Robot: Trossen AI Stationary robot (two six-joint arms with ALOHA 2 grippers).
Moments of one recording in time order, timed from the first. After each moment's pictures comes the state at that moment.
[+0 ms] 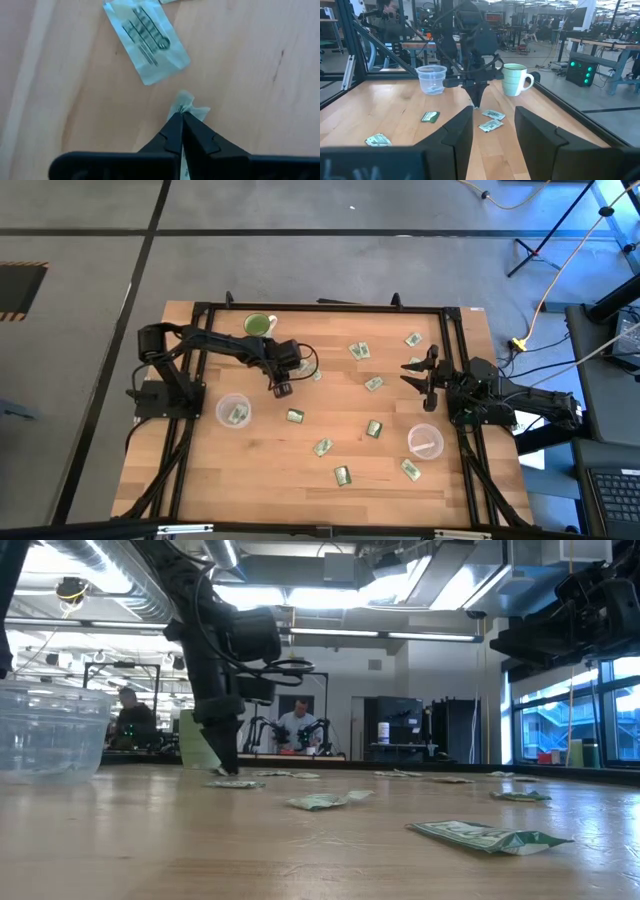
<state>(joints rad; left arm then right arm) 0.29 1.70 0.88 -0.45 -0.02 -0.04 -0.21 0.02 0.01 0.03 -0.04 -0.03</state>
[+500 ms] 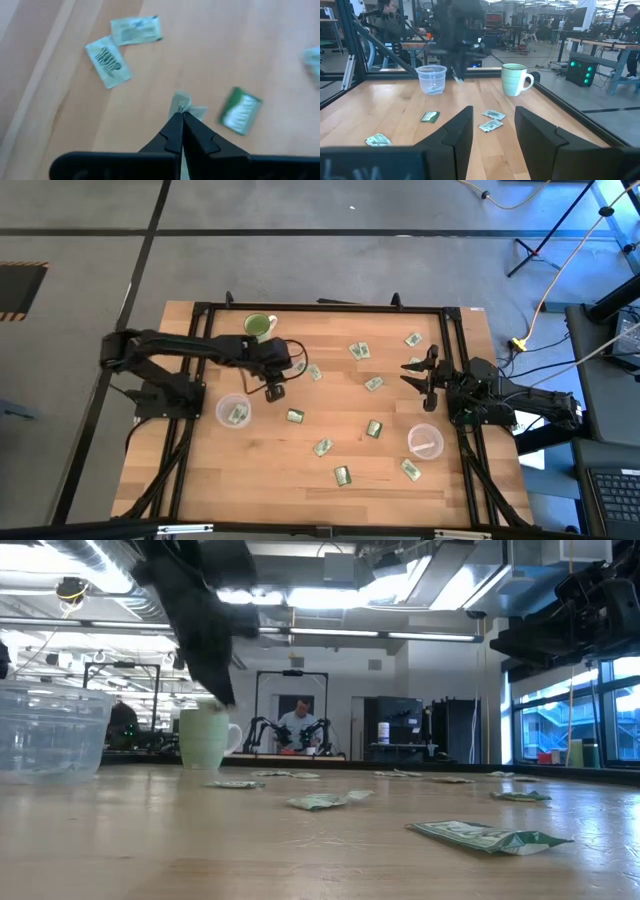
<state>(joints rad) 0.19 1.37 0.88 -0.56 0.05 -0.17 -0.21 0.02 0.01 0.03 -0.04 -0.03</state>
